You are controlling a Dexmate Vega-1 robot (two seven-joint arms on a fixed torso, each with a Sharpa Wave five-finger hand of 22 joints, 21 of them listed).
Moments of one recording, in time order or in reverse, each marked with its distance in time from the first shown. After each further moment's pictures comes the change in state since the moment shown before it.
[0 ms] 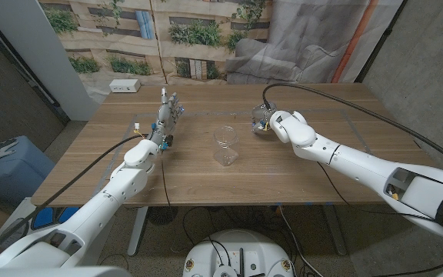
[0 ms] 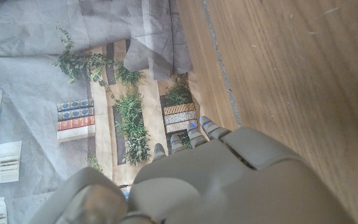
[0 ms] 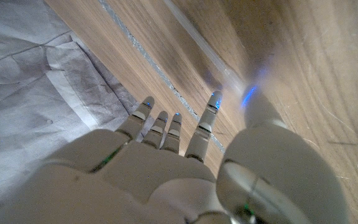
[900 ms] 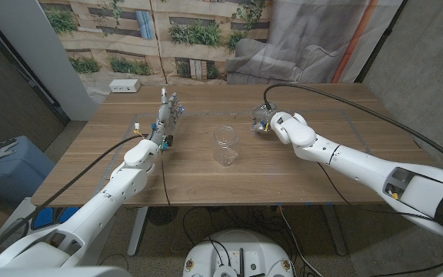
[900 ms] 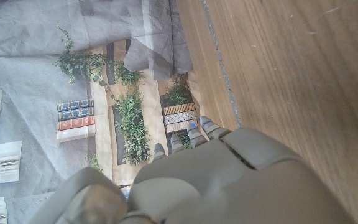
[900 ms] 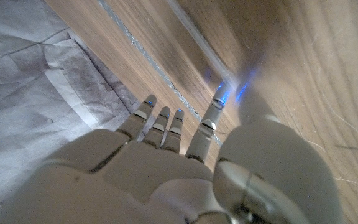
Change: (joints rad) left arm 0.001 0.001 -0.001 -0.002 0.000 0.001 0.000; left_hand 0.000 0.000 0.000 0.000 0.000 0.000 0.000 0.000 0.000 0.000 0.000 0.000 0.000 0.000 0.000 0.000 0.000 0.000 0.000 0.000 0.000; right arm 0.001 0.000 -0.013 0.034 0.026 0.006 -0.072; right_hand 0.074 0.019 0.001 -0.007 -0.008 0.178 -0.006 0.082 0.014 0.083 -0.022 0.015 0.000 0.065 -0.011 0.027 0.005 0.043 -0.021 0.008 0.000
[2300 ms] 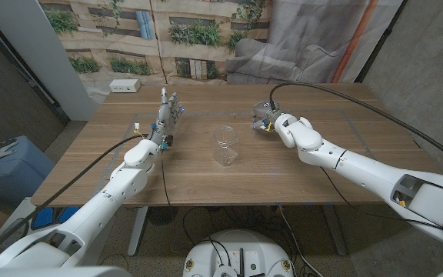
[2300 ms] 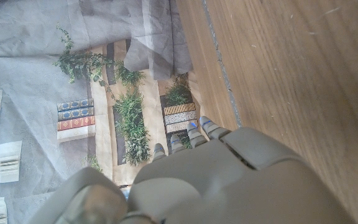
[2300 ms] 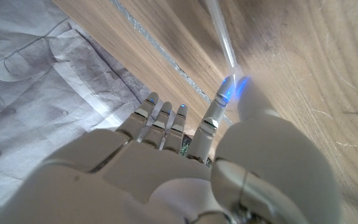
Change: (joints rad) left arm 0.000 0.000 0.000 -0.001 0.000 0.001 0.000; left_hand 0.000 0.000 0.000 0.000 0.000 0.000 0.000 0.000 0.000 0.000 0.000 0.000 0.000 0.000 0.000 0.000 0.000 0.000 0.000 0.000 0.000; right arm -0.063 -0.042 0.060 -0.074 0.062 -0.011 -0.134; right_hand 0.057 0.002 -0.010 0.002 -0.015 0.085 -0.004 0.042 0.004 0.069 -0.022 0.012 0.000 0.051 0.002 0.030 0.013 0.037 -0.016 0.000 0.000
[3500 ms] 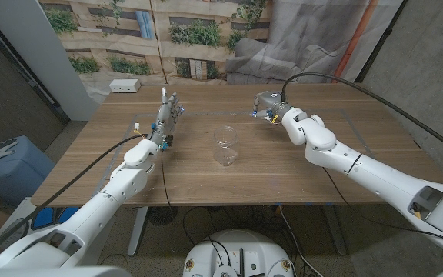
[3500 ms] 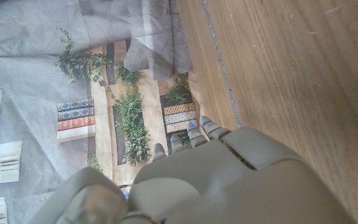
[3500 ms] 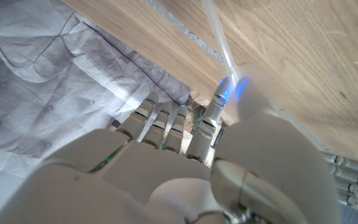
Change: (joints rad) left arm 0.000 0.000 0.000 0.000 0.000 0.000 0.000; left_hand 0.000 0.000 0.000 0.000 0.000 0.000 0.000 0.000 0.000 0.000 0.000 0.000 0.000 0.000 0.000 0.000 0.000 0.000 0.000 0.000 0.000; right arm -0.121 -0.064 0.158 -0.216 0.122 -0.041 -0.062; right_hand 0.005 0.005 -0.021 0.010 -0.007 -0.036 0.000 -0.022 -0.014 -0.009 0.009 -0.008 0.000 0.000 0.000 0.000 0.006 0.007 0.007 0.000 0.000
